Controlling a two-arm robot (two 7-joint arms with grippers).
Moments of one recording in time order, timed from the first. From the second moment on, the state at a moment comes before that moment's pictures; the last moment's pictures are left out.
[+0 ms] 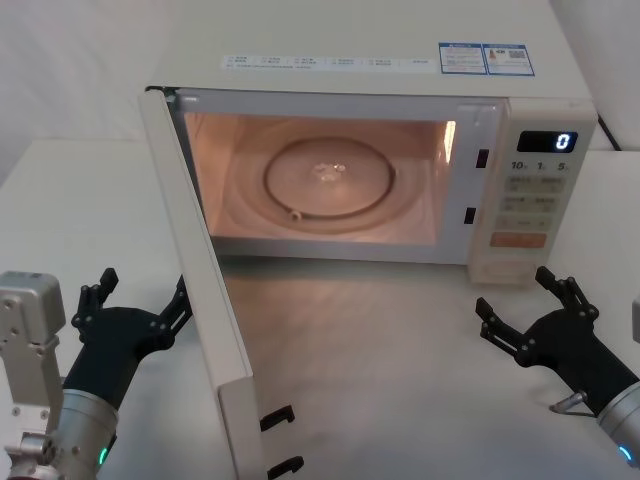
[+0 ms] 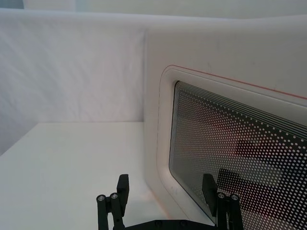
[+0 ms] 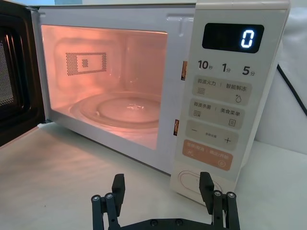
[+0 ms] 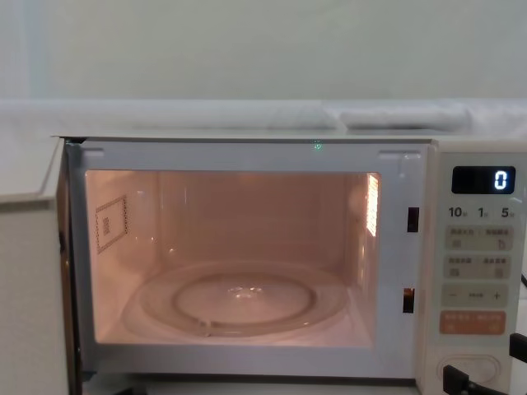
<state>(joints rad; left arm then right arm) 0.27 0.24 0.04 -1.85 -0.25 -0.02 -0.02 -0.06 0.30 -0.20 -1.57 0.21 -0.21 0.32</state>
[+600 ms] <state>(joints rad) 0.27 0.24 0.04 -1.85 -0.25 -0.02 -0.02 -0.06 0.30 -0.20 -1.57 0.21 -0.21 0.32</state>
